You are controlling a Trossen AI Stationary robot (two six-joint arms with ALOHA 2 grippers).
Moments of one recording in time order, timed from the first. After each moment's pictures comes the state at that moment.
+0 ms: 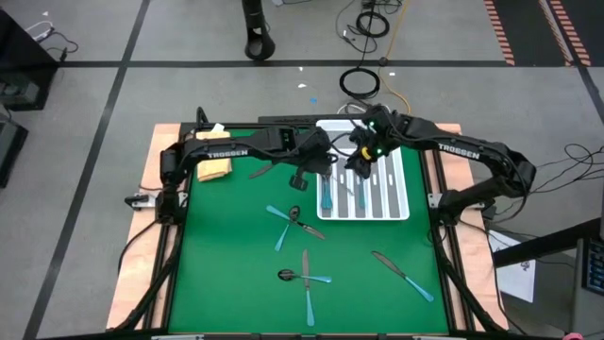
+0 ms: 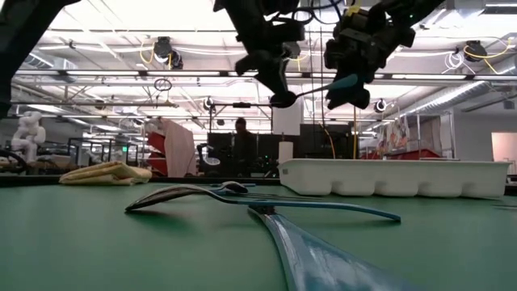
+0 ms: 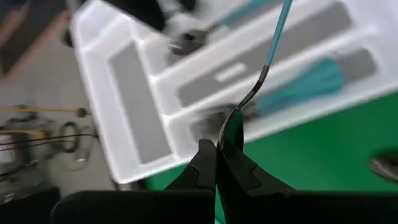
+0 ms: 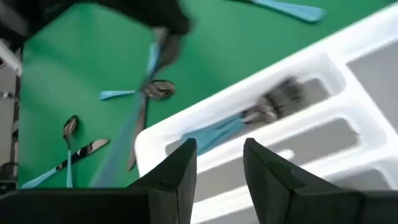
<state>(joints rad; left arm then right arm) 0.20 1.98 1.86 -0.86 -0.15 0.75 -0.55 1.37 1.06 -0.61 -0.45 0.08</state>
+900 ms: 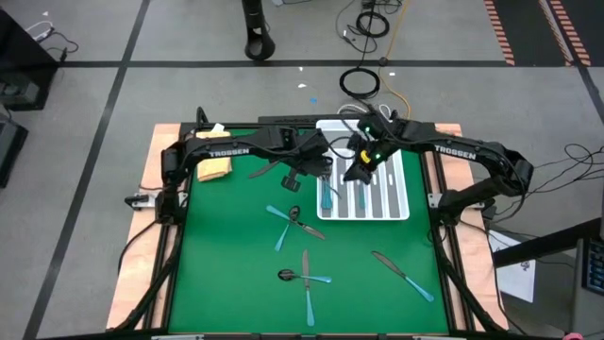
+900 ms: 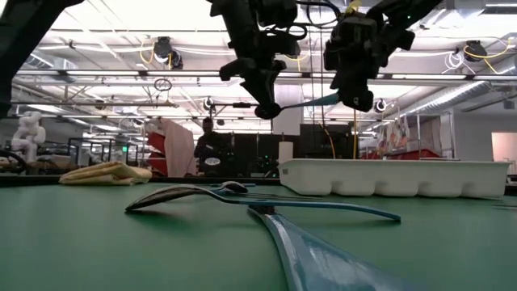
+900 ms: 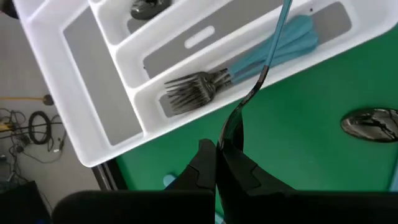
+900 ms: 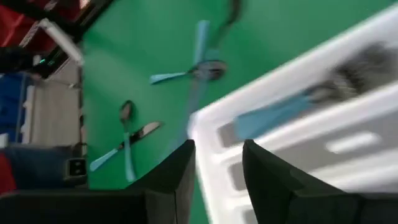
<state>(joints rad) 0.22 1.99 1.85 -0.97 -0.12 0.77 -0.52 1.39 1.06 -0.64 -0.63 0.18</state>
